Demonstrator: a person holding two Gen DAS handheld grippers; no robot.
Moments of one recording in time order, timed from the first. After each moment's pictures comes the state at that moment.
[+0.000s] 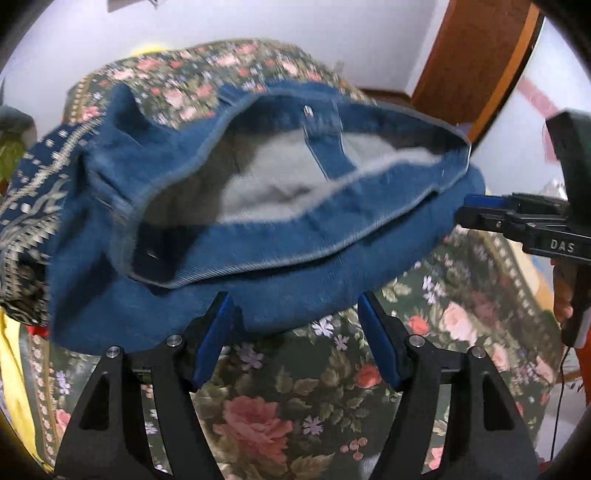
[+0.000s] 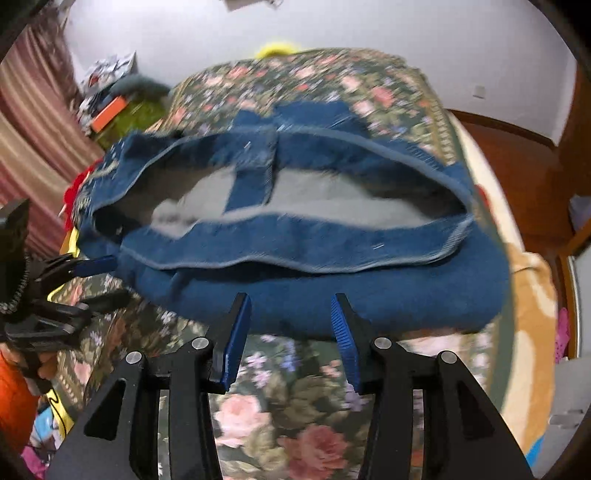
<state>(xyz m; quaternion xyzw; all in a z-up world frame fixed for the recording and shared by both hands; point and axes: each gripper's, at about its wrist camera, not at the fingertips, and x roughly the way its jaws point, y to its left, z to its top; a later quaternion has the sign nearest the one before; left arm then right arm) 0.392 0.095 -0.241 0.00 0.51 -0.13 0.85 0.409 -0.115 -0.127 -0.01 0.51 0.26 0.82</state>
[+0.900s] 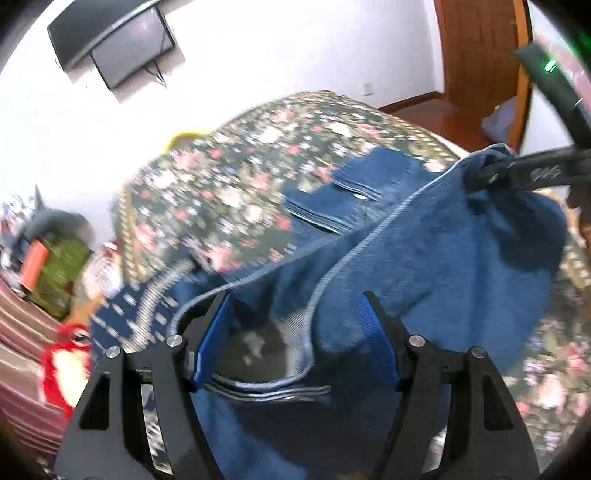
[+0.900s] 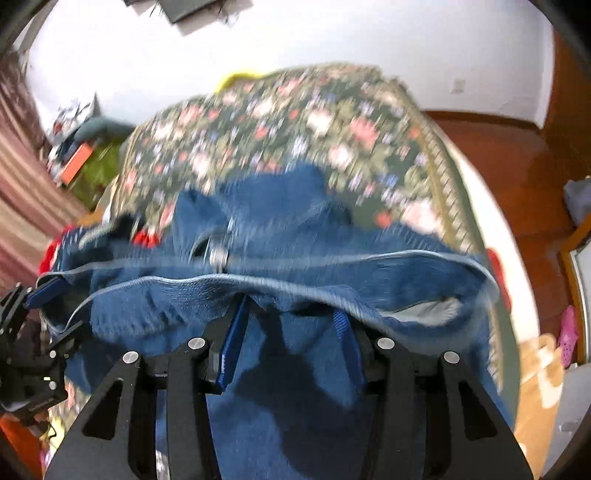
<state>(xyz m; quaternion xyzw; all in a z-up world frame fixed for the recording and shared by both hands) 0.496 0.103 -0.182 0.18 0.41 -0.03 0.89 0.535 -0.108 -0.105 0.05 0.48 0.19 0.86</state>
